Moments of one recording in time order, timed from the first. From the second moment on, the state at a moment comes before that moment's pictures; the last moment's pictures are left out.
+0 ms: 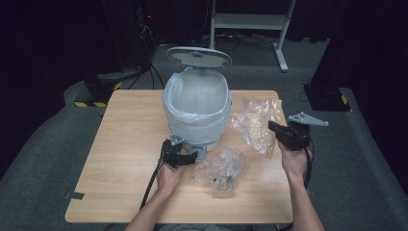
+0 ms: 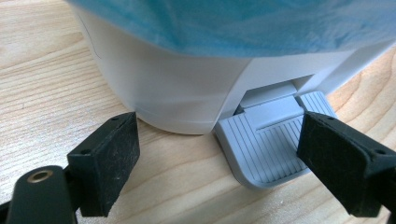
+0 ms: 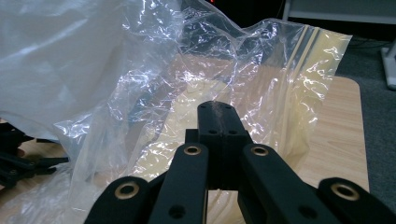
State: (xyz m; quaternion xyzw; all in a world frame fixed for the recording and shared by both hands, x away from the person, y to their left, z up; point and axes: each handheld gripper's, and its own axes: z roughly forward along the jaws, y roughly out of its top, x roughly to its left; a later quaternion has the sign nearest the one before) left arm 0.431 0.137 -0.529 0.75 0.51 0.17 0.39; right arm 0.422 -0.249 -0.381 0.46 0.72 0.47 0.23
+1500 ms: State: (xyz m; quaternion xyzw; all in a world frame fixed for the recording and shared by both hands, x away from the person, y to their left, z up) left arm 0.432 0.138 -0.529 0.75 0.51 0.17 0.39; right arm 0.404 -0.208 -0.306 0.35 0.72 0.54 0.24
